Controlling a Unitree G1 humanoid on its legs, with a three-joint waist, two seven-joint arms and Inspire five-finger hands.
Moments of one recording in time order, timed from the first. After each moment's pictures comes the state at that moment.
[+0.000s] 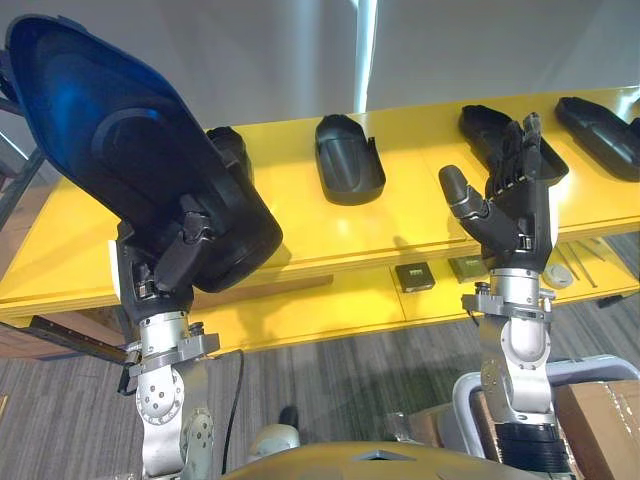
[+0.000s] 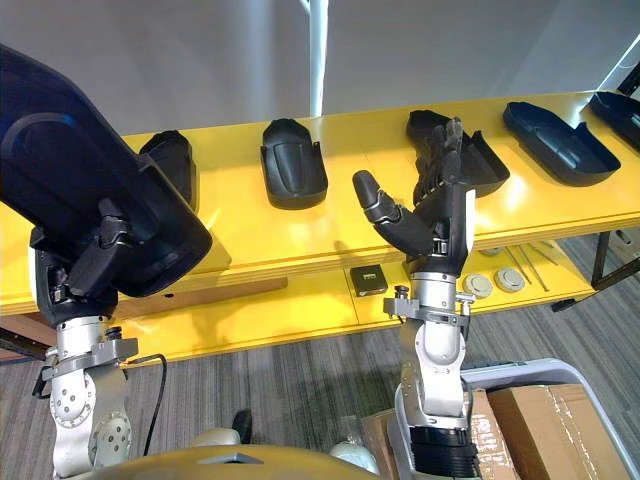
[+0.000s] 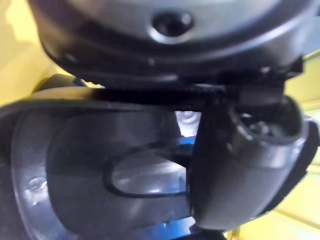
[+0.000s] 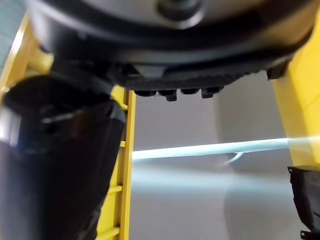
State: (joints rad) left arm 0.33 0.01 0.11 -0.37 -0.34 -0.37 0.06; right arm 0.07 -0.13 -0.07 -0.21 0.23 -0.38 -0.07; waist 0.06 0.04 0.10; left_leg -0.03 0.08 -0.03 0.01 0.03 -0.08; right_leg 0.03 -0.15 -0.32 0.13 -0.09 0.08
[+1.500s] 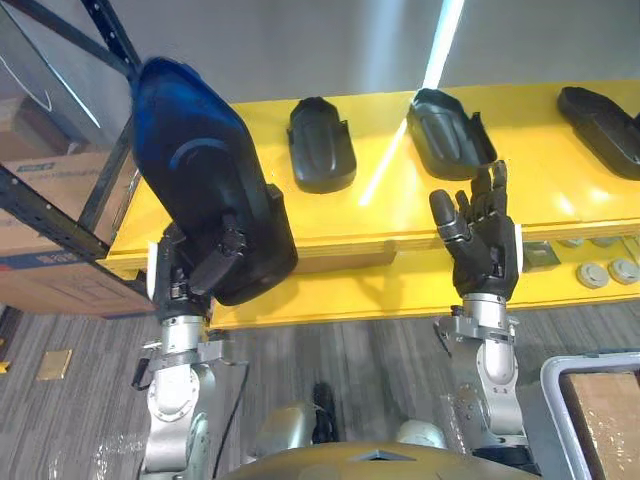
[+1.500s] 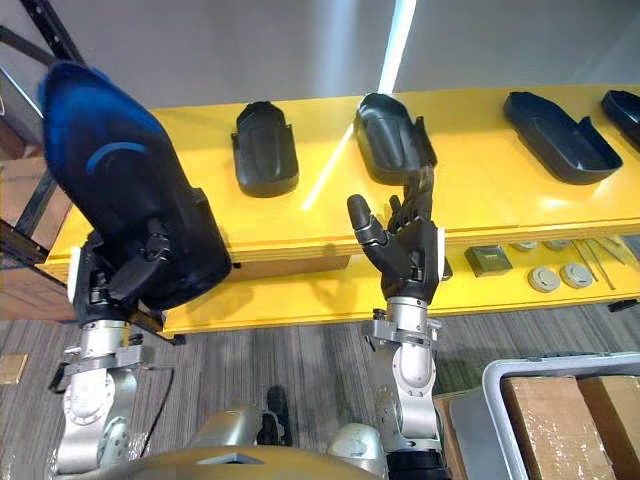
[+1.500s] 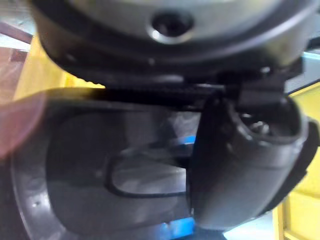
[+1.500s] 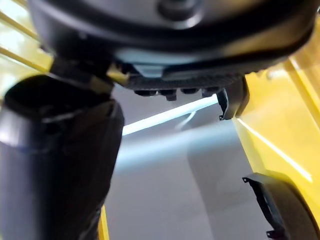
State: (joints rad) left arm 0.31 0.13 0.07 -0.28 -0.27 -0.36 0.10; right arm 0.15 -0.05 0.02 -0.16 0.30 -0.42 -0.08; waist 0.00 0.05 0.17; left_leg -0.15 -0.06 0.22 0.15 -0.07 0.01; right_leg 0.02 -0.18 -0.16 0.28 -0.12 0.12
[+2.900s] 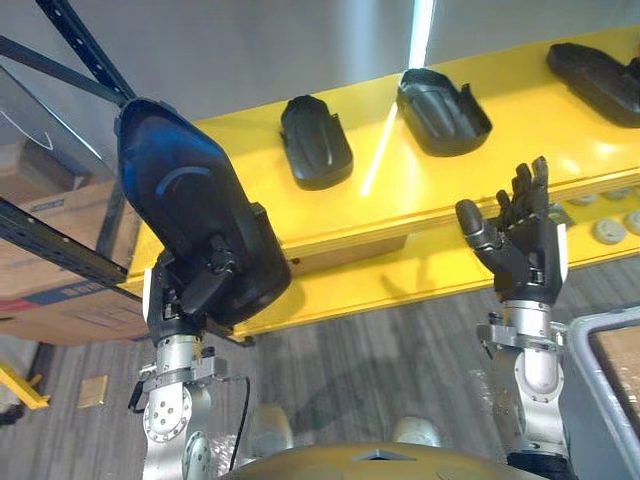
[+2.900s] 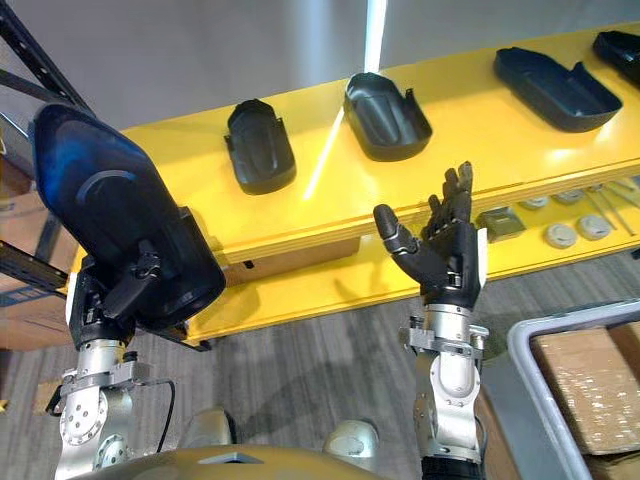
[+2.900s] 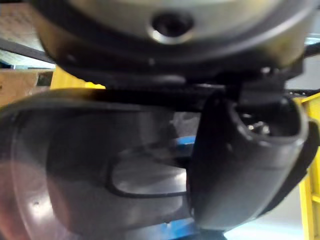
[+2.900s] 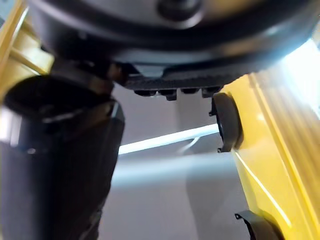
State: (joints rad) left arm 0.40 0.05 0.11 -0.21 -0.31 -0.32 0.08; right arm 0.18 -0.15 -0.09 -0.10 0.30 -0.46 0.00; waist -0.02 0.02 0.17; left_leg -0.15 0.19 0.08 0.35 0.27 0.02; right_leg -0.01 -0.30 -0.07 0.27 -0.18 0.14
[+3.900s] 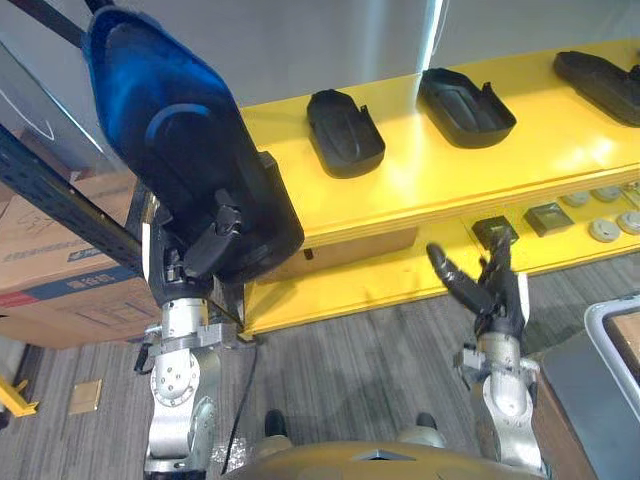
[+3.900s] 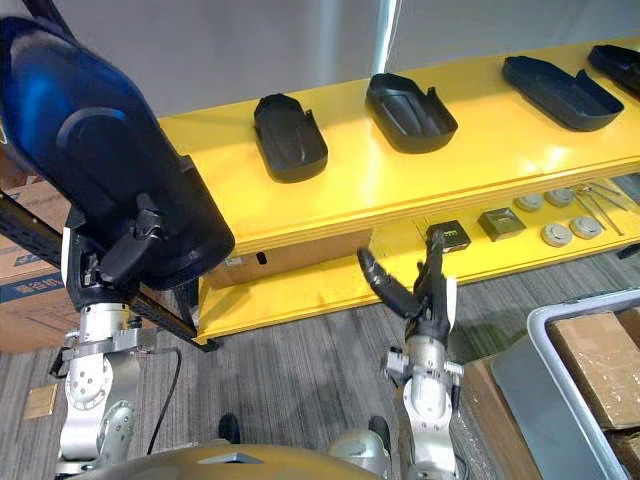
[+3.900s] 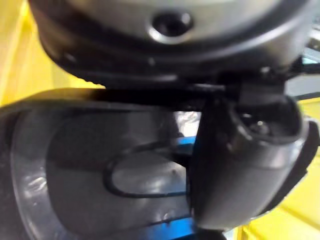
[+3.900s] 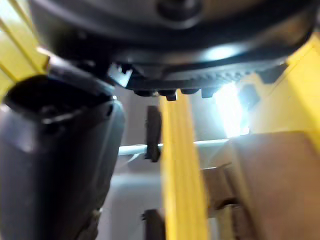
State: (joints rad) left arm 0.22 0.13 0.04 -0.34 -0.30 -0.29 0.13; right arm 0.32 -0.07 -0.09 0.07 0.08 -0.32 -0.17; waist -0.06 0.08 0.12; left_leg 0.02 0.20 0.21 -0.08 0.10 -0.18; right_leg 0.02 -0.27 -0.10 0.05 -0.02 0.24
